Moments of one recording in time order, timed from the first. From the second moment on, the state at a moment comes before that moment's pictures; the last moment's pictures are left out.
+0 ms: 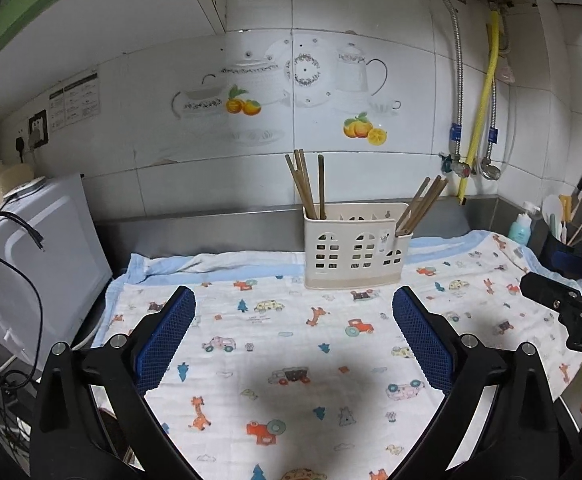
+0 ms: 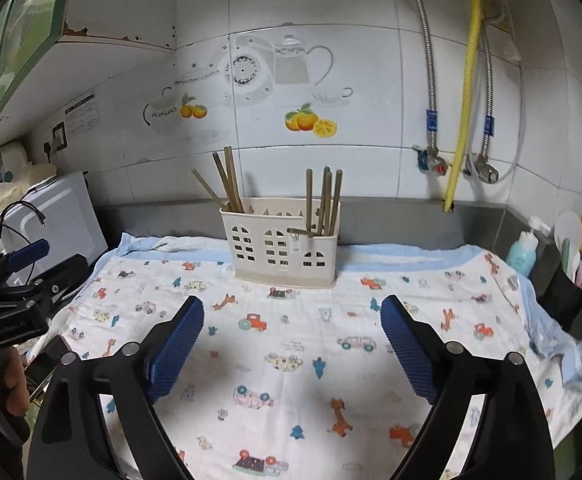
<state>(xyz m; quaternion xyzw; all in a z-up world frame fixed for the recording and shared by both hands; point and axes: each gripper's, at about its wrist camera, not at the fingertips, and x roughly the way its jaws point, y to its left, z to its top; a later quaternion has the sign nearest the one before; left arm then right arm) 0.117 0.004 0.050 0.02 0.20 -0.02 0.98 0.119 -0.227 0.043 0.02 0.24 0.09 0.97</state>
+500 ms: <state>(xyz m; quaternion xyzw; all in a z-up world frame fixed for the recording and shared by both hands) 0.087 0.005 0.042 0.01 0.21 -0.02 0.98 0.083 -0.220 0.038 0.00 0.23 0.07 0.97</state>
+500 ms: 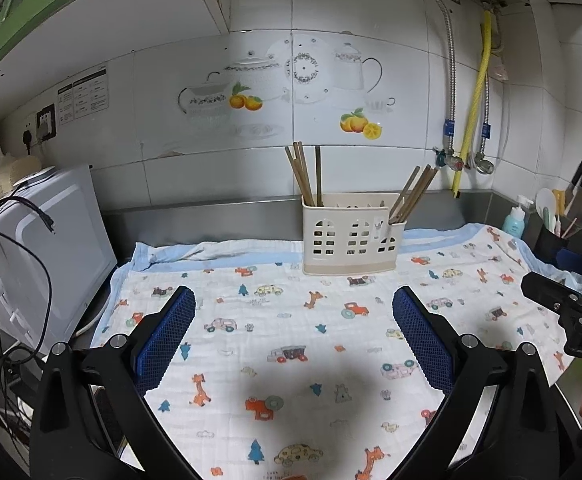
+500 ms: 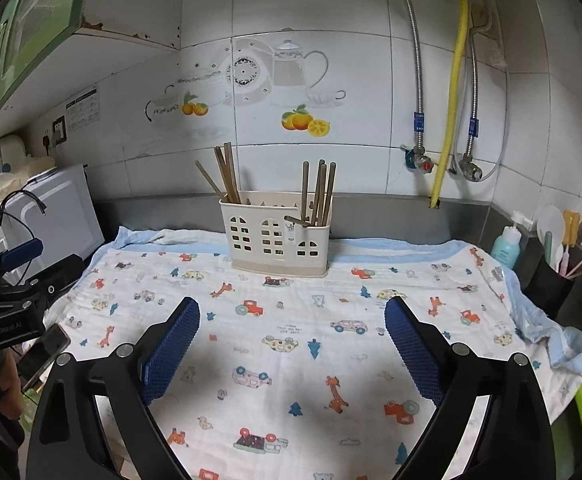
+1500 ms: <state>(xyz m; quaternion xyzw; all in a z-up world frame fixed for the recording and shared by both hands) 0.047 0.008 0.027 0.01 0.22 -0.02 0.98 0.047 -0.208 0.023 -0.01 0.24 0.08 0.97</state>
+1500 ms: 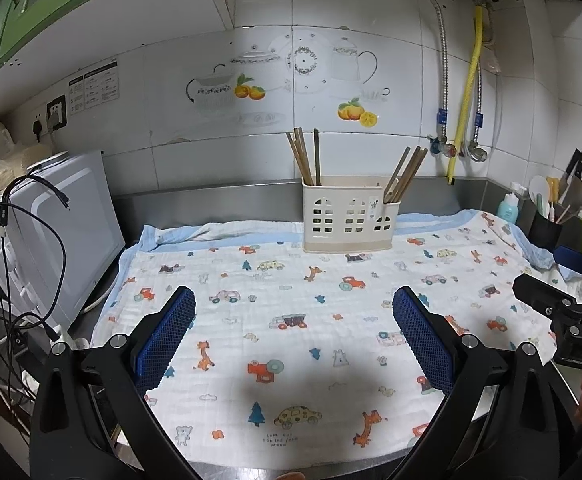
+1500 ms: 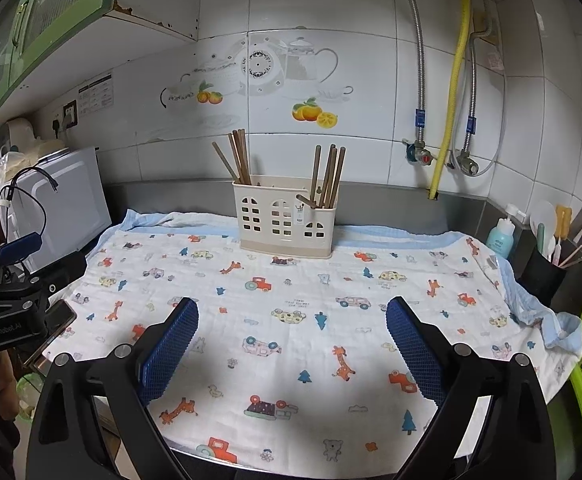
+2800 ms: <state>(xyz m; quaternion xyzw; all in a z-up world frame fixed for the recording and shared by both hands) 0.034 0.007 0.015 0.03 0.23 -0.03 0.97 0.034 -0.208 0.014 -0.01 0.25 0.08 0.97</state>
